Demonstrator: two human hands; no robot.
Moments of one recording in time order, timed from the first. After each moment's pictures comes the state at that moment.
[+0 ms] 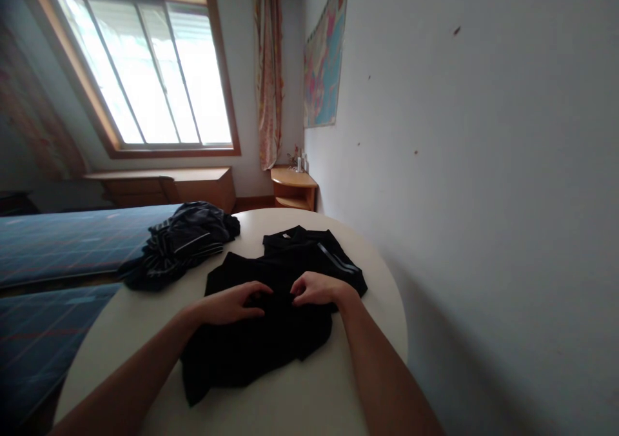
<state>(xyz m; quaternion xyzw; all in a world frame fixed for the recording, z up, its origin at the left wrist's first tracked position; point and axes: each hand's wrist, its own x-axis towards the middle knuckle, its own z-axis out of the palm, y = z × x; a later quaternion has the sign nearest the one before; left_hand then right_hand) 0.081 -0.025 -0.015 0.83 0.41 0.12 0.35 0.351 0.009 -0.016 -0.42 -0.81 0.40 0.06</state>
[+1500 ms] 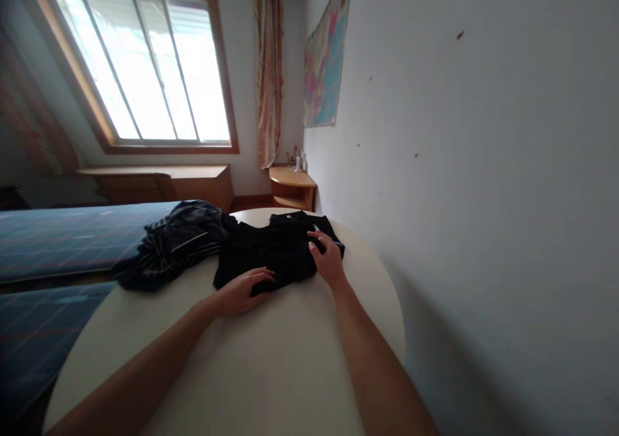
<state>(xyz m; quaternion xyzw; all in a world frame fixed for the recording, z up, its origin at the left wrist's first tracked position) 0.085 0.010 -0.051 0.88 0.36 0.23 0.19 0.360 0.055 -0.030 -0.45 -0.67 0.15 0.57</state>
